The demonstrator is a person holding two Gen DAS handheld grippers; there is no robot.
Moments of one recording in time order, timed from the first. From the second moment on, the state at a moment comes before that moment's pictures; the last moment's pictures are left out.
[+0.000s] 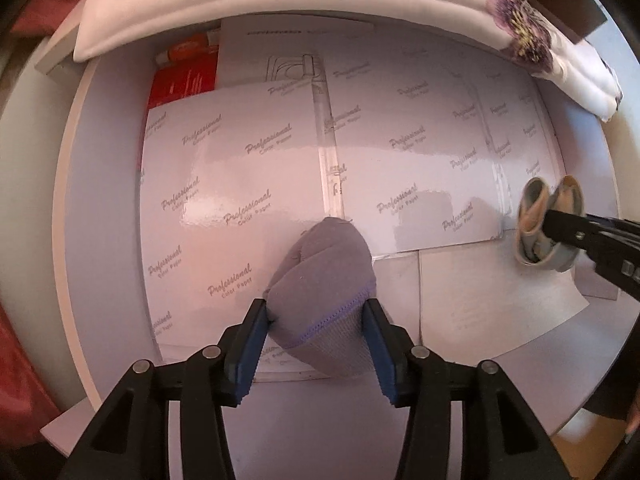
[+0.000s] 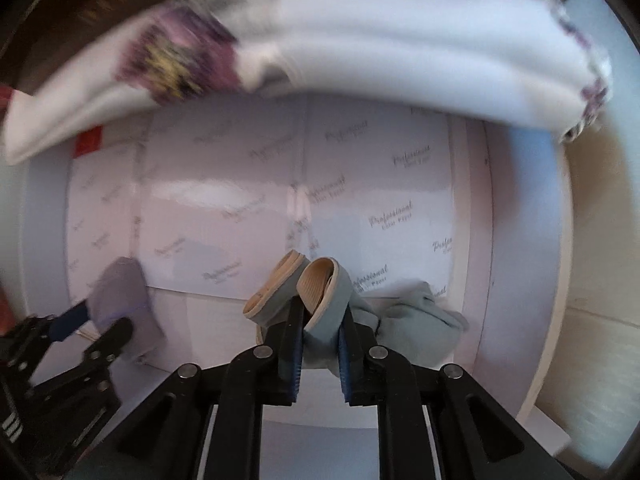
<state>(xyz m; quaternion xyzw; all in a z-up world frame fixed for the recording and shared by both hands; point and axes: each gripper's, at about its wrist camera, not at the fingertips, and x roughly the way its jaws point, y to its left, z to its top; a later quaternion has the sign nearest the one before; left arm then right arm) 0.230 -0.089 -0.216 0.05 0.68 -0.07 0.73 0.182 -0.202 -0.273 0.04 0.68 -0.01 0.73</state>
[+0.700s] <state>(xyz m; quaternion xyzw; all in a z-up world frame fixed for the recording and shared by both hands) 0.229 -0.092 -0.227 0.04 0.68 -0.07 0.73 0.135 -0.199 -0.137 0.12 0.57 0.04 0.81</state>
